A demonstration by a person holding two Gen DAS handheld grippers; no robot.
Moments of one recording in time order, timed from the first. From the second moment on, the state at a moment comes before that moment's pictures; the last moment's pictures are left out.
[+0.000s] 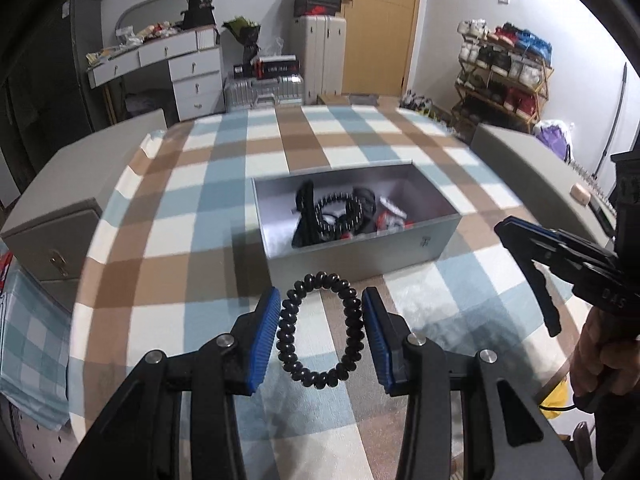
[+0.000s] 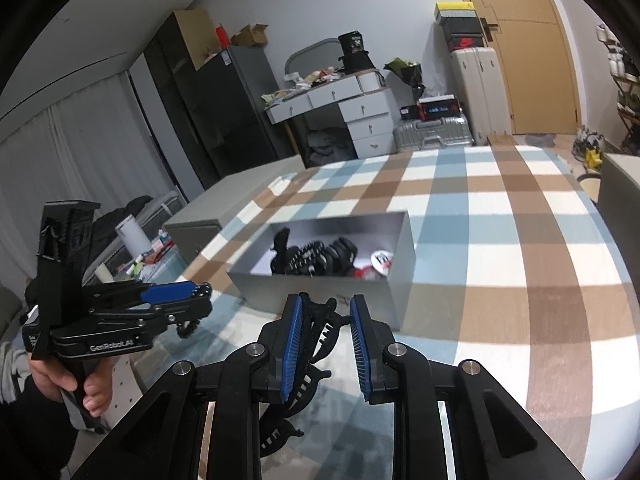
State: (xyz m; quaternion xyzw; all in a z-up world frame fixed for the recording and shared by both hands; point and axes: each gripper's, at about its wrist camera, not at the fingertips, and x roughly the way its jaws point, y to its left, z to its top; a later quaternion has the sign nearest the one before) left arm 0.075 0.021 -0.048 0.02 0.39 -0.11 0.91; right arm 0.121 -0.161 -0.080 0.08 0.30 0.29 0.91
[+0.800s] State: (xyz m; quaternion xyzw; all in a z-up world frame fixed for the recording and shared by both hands) left arm 0.151 0.012 -0.032 -0.02 0.35 -0.18 0.92; right arm 0.212 -0.125 -0.042 0.08 0.27 0.31 0.91
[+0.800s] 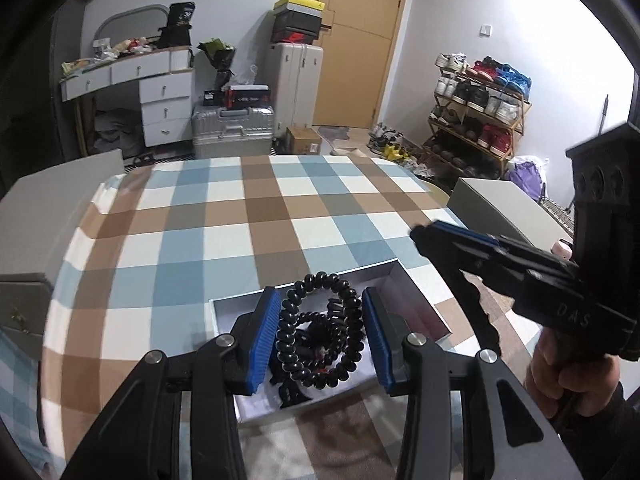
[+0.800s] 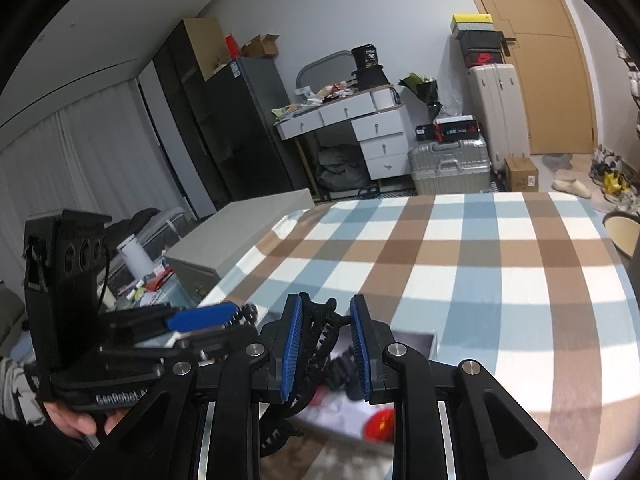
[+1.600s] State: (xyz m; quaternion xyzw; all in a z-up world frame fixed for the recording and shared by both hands) left arm 0.172 -0.008 -0.051 -0.01 0.38 -0.21 0.90; right arm 0.253 -0.124 -0.082 0.10 0.32 0.32 0.89
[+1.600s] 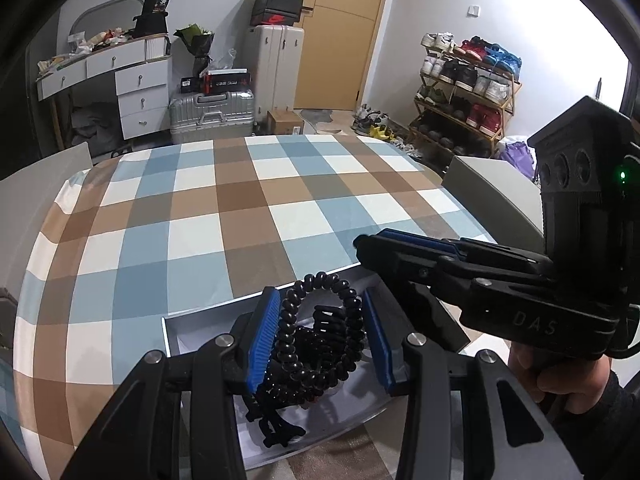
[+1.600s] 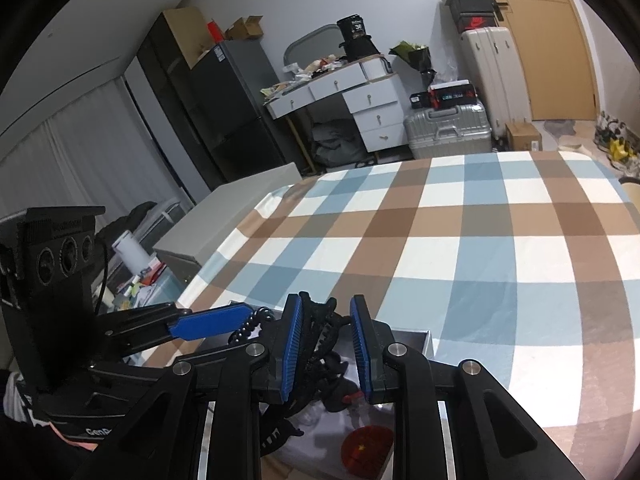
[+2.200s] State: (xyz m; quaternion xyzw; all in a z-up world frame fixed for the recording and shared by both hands) left arm 0.171 0.015 -0.044 -0.07 0.37 -0.18 0.91; right arm 0.233 -0.140 -0.066 0.10 0.29 0.31 0.90
